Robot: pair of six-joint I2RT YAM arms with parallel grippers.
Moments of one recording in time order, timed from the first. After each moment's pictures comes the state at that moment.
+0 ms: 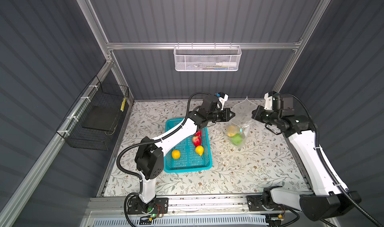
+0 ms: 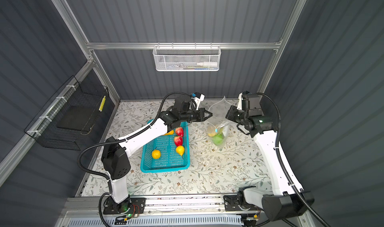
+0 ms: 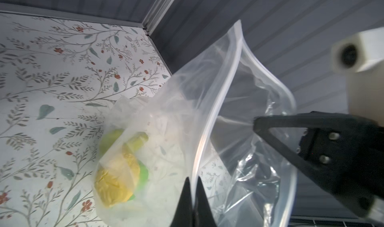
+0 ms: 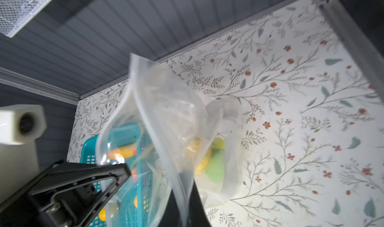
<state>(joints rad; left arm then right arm) -0.81 1.92 1.74 -0.17 0.46 -0.68 0.15 1.23 1.46 -0.87 -0.08 0.45</state>
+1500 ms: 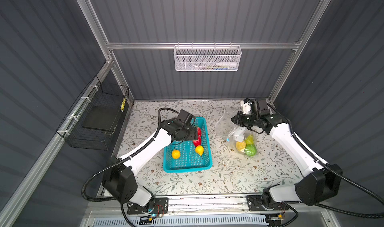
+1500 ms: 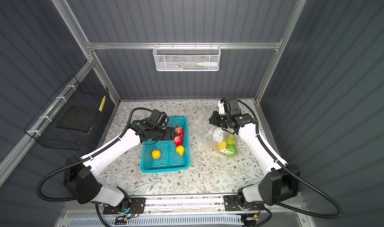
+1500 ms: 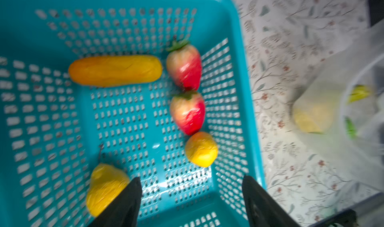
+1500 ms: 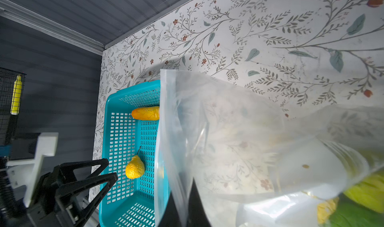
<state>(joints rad) -0.66 1.49 1.27 -0.85 -0.04 -0.55 0.29 1.40 1.30 -0.68 -0.31 0.56</state>
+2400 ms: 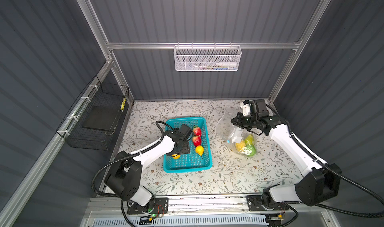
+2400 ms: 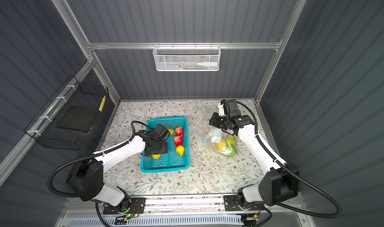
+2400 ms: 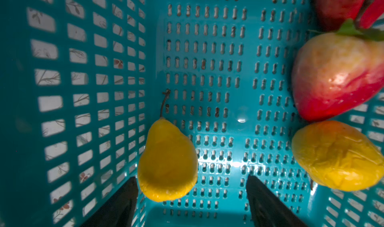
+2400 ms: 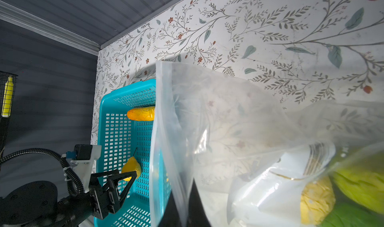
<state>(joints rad) -0.66 1.55 1.04 -0.84 -0.20 -0.72 0.29 1.39 1.27 -0.65 -0.30 0.56</state>
